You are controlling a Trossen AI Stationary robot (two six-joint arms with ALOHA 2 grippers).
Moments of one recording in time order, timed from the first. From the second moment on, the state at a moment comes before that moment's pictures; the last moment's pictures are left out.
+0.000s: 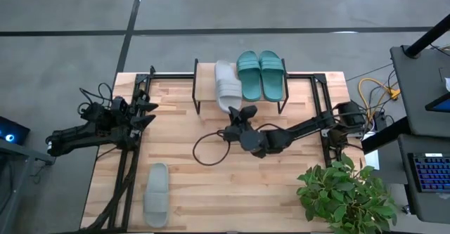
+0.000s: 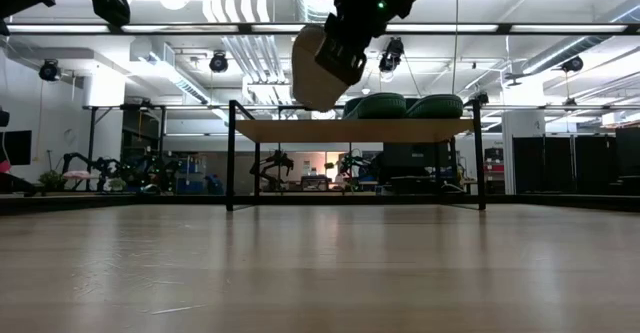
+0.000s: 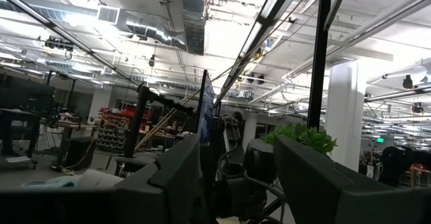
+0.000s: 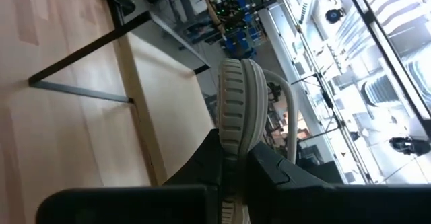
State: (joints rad) left arm 0.19 0.14 0.26 0.32 0.15 -0.25; right arm 0.21 1.82 1.16 0.42 1.21 -0.86
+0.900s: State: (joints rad) left arm 0.19 0.14 0.26 0.32 0.15 -0.25; right arm 0.19 1.95 1.21 0.41 1.30 -1.00
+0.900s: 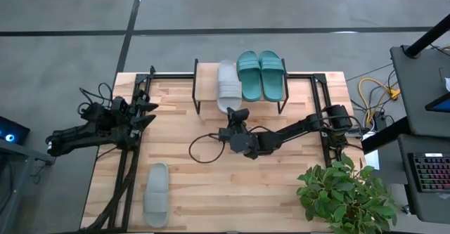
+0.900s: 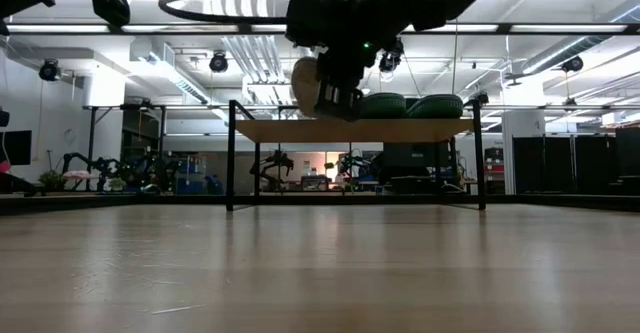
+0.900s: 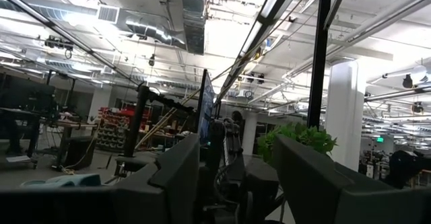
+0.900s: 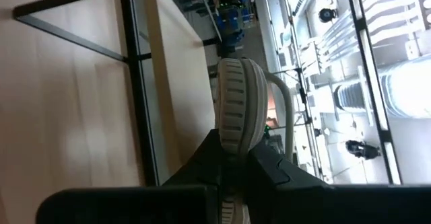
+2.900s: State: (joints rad) left arm 0.19 0.14 0.26 0.32 0.15 -0.25; right arm 0.22 1.95 1.21 0.19 1.29 -0.89
